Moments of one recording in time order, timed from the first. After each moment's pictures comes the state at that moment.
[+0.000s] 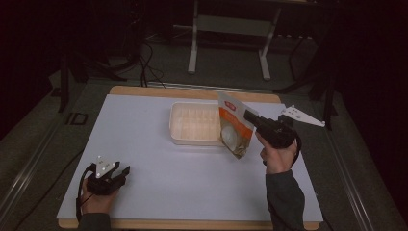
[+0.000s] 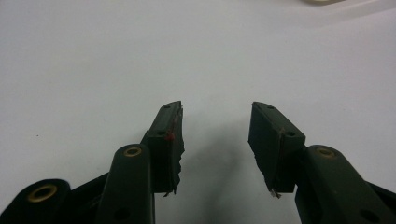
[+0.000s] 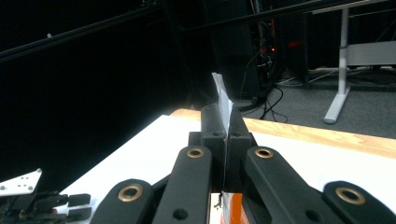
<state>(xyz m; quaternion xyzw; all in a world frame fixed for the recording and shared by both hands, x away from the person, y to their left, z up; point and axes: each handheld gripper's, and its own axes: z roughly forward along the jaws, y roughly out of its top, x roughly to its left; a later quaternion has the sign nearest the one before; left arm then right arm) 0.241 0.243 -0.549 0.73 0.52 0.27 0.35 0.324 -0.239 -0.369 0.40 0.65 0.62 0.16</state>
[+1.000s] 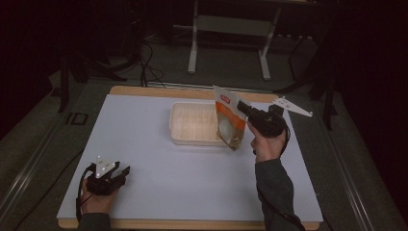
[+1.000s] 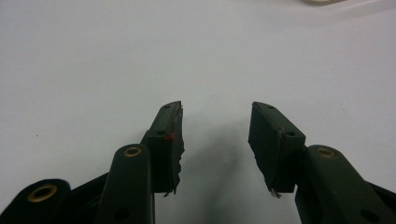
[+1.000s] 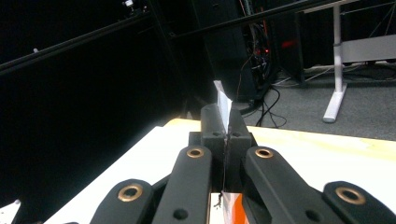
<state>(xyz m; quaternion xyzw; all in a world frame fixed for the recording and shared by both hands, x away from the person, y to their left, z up) 0.241 0.243 -0.549 0.73 0.52 0.27 0.36 0.356 -0.219 -0.374 0.43 0.63 0.63 0.15</state>
